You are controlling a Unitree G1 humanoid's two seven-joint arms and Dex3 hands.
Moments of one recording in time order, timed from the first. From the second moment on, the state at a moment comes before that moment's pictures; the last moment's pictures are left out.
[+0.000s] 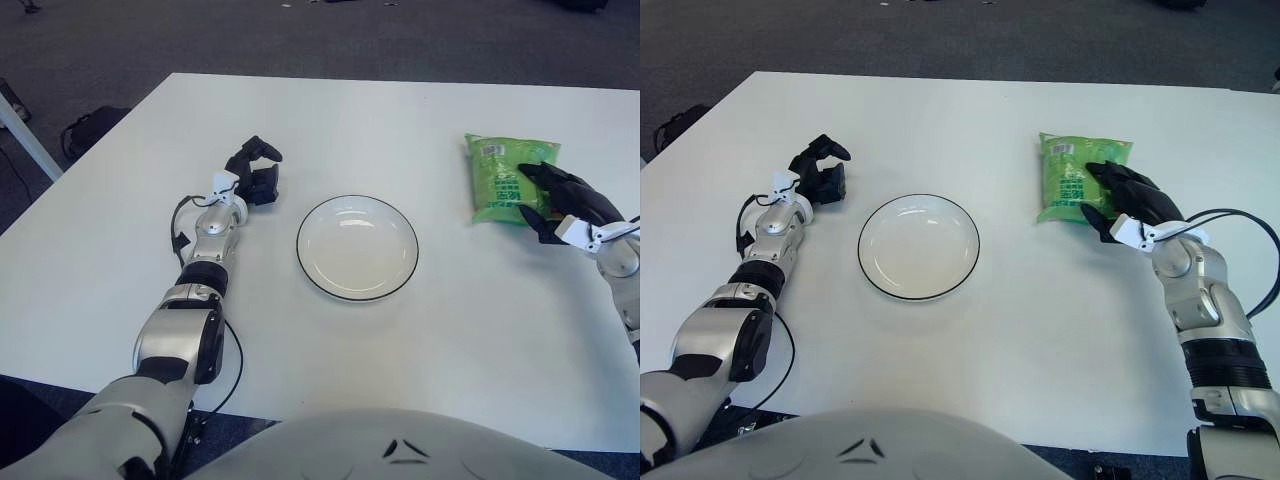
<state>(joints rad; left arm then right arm) -0.62 0.19 0.11 1.03 -0.04 -0.53 -0.19 -0.11 -0.77 -0.07 0.14 -0.45 -0.14 0.21</state>
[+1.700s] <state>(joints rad) -0.62 0.18 0.11 1.04 -0.03 -0.53 -0.17 -0.18 -0.72 0.04 0.16 -0.46 -0.26 0.17</state>
